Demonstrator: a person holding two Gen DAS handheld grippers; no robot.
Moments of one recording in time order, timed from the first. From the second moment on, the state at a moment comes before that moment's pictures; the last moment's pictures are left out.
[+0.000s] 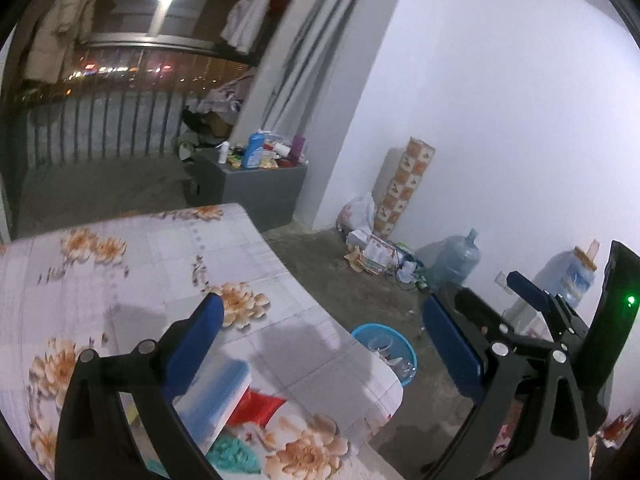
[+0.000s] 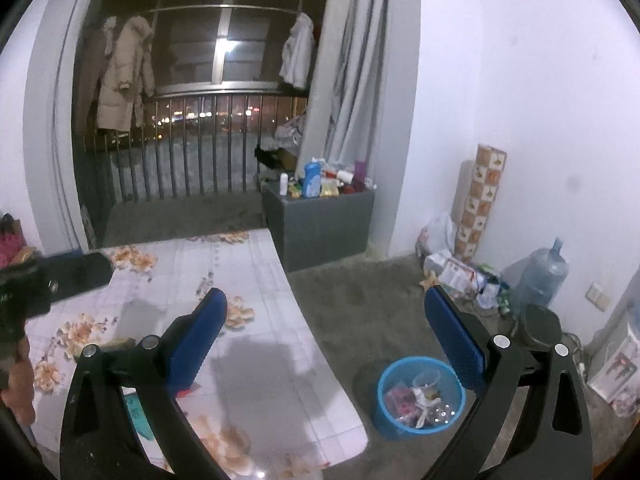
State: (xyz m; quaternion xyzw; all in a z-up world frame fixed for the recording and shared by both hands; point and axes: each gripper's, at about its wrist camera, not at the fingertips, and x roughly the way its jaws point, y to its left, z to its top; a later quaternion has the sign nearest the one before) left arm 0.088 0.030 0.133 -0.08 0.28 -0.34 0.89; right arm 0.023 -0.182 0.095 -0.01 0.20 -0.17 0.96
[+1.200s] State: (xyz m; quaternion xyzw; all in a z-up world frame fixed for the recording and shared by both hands) left arm 0.121 0.181 -0.063 -0.11 0.43 -0.08 0.89; right arm 0.120 -0.154 -0.090 0.03 0.45 -0.07 0.89
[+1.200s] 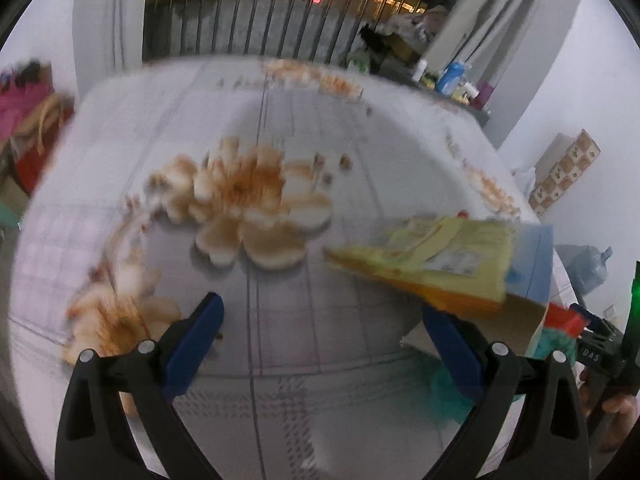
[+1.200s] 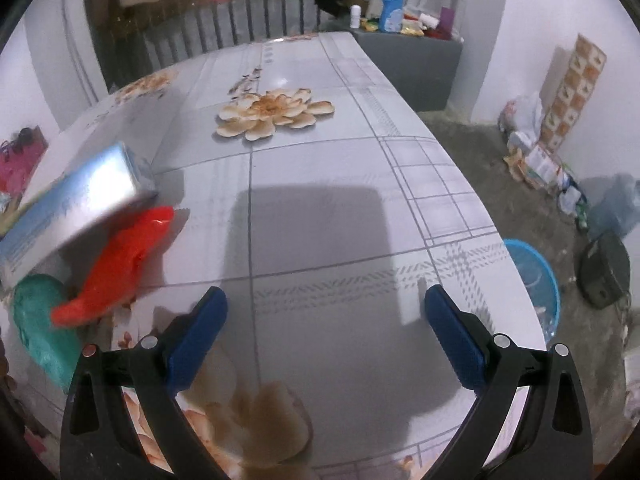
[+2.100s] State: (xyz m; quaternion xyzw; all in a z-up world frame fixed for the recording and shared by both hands) left arm 0.104 0.173 -0.067 -0.01 0.42 -0.09 0.90; right arm 0.095 -0.177 -0.033 0.17 0.42 0.06 0.89
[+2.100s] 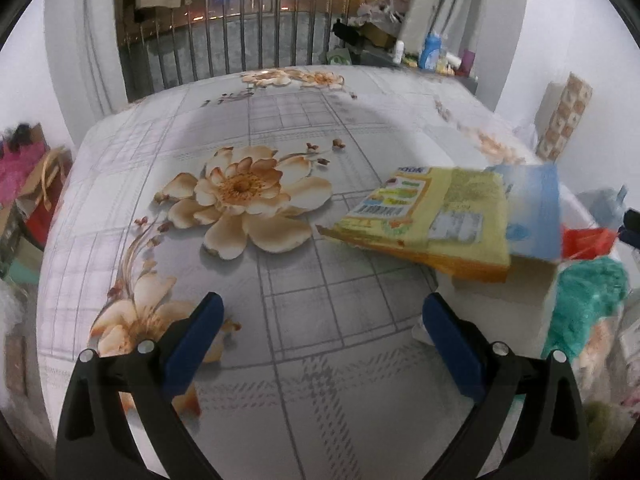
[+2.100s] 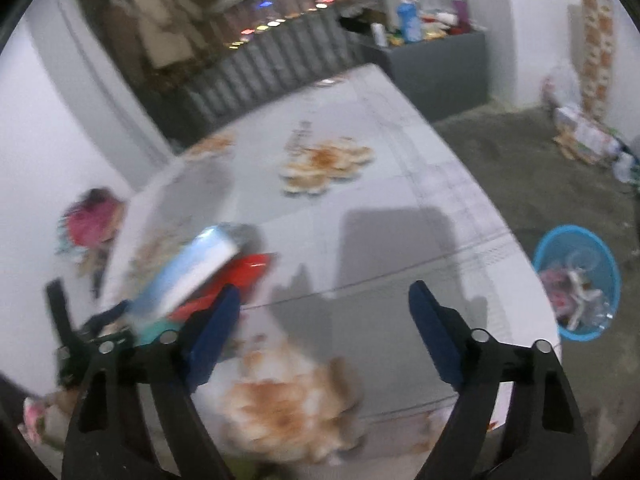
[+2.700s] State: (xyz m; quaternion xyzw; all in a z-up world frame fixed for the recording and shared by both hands) left arm 0.046 0.148 0.008 -0.06 0.28 -0.30 0.91; right arm 0.109 -0.146 -0.047 0.27 0.46 0.16 0.83
